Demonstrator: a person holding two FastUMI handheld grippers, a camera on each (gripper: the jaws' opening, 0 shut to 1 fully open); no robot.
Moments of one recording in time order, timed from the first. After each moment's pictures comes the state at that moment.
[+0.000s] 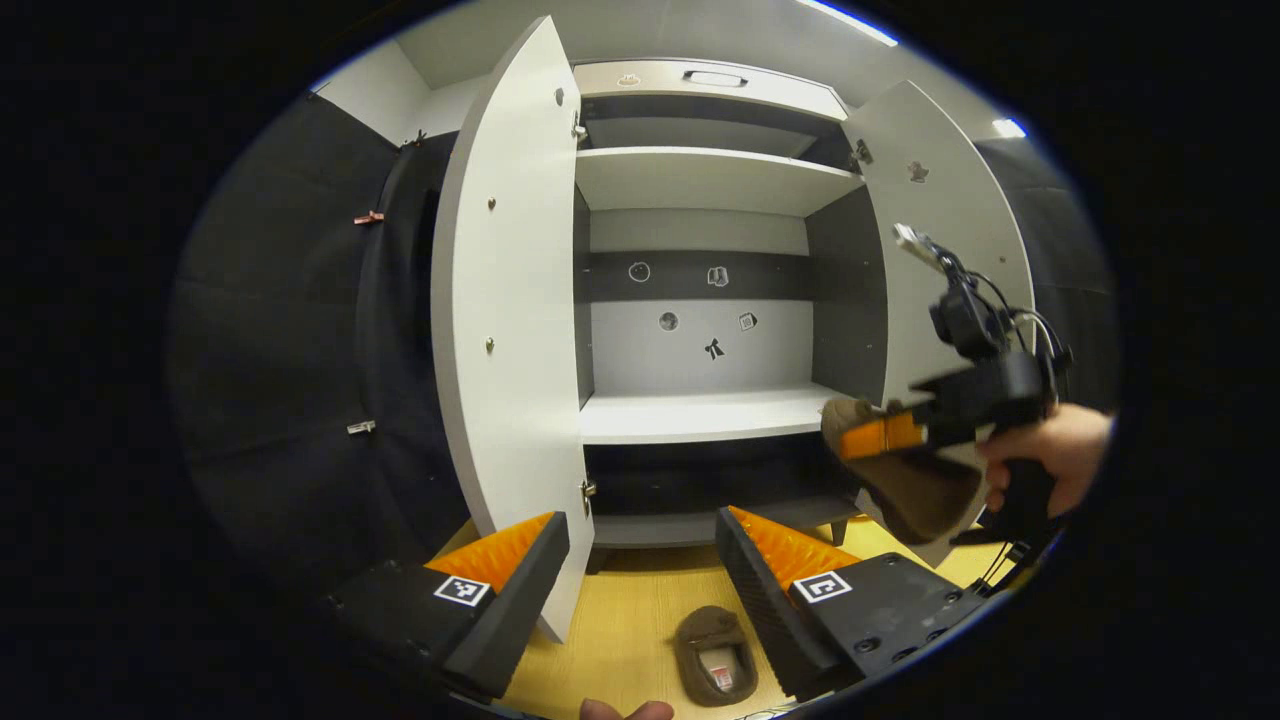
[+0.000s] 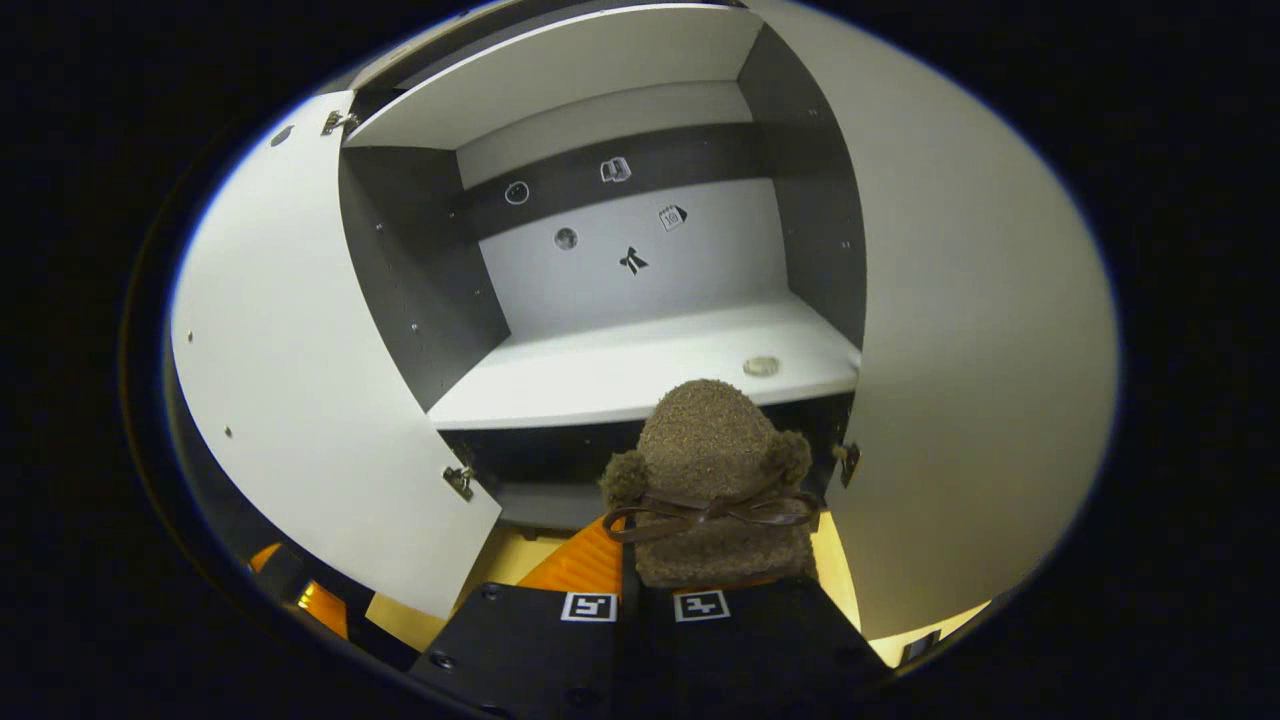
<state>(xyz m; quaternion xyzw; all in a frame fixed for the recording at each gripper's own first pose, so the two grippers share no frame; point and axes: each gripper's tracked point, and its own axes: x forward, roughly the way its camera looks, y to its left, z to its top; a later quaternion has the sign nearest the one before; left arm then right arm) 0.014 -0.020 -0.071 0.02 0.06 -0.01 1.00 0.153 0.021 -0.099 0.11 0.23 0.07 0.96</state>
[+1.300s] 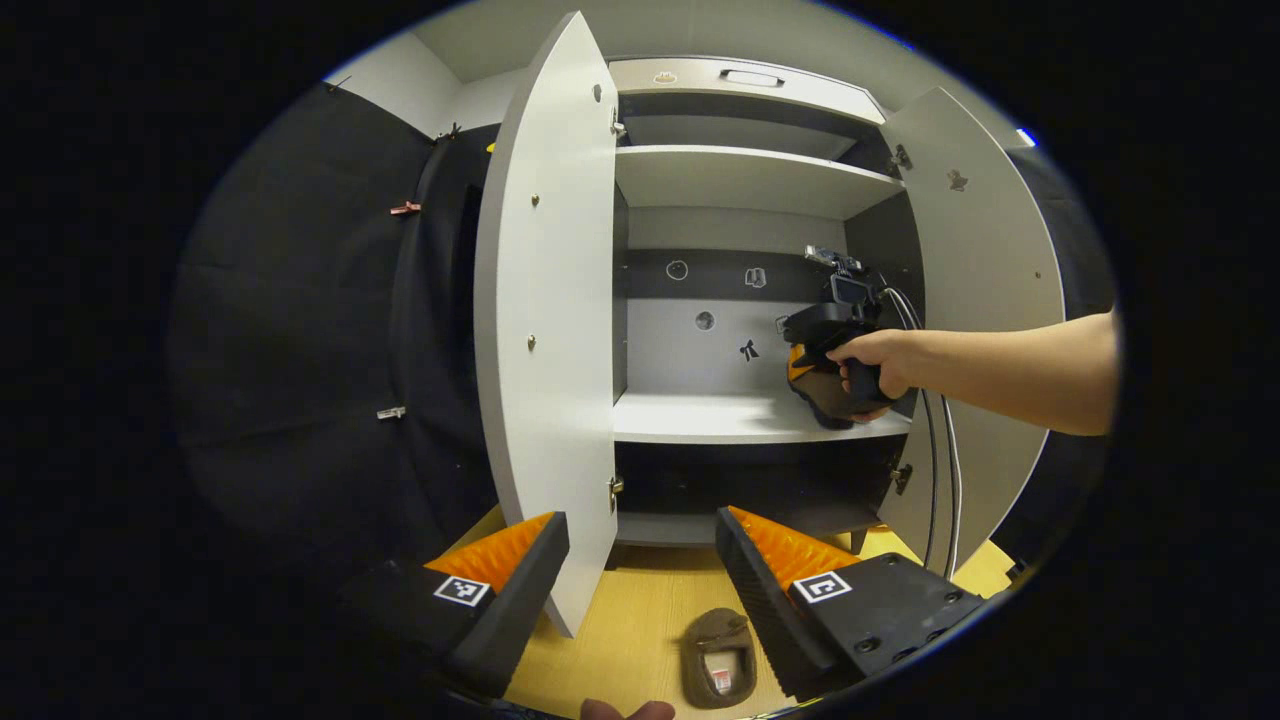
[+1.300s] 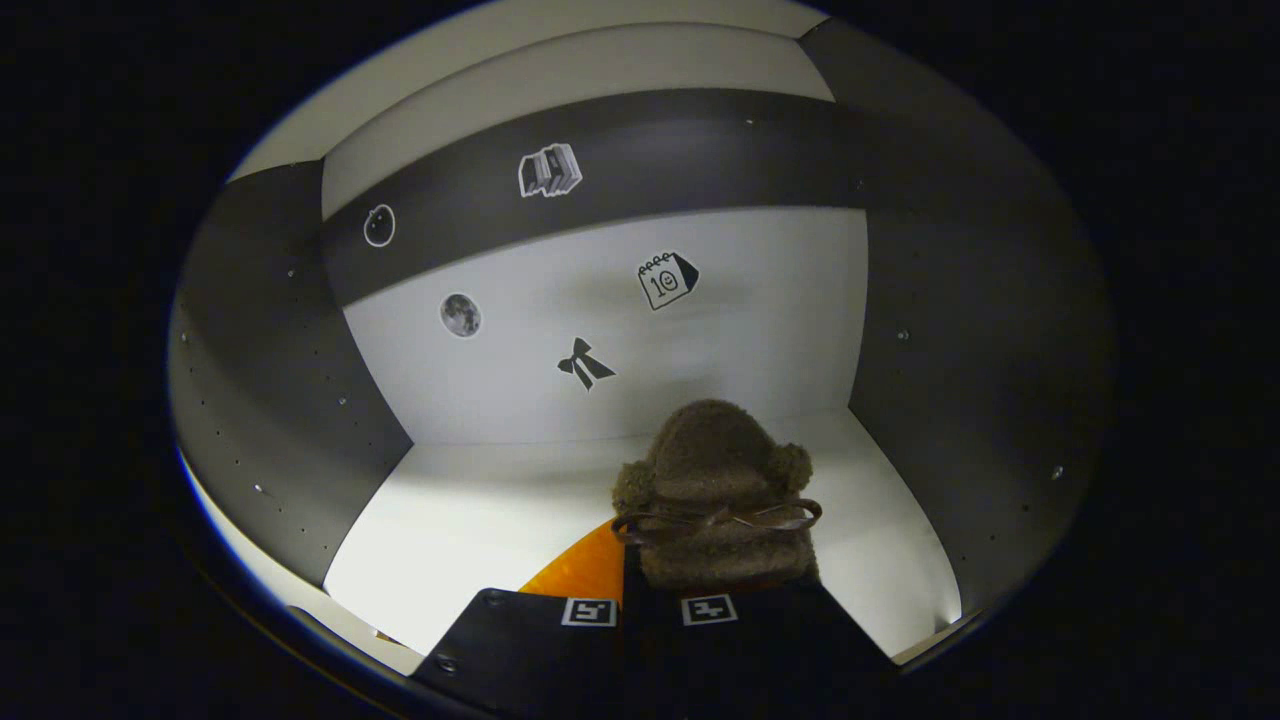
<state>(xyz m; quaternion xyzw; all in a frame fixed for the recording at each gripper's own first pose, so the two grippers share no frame) 0.010 -0.001 -0.072 -0.01 0.08 0.04 1.00 0.422 0.020 -0.093 0.10 0.23 0.01 0.97</state>
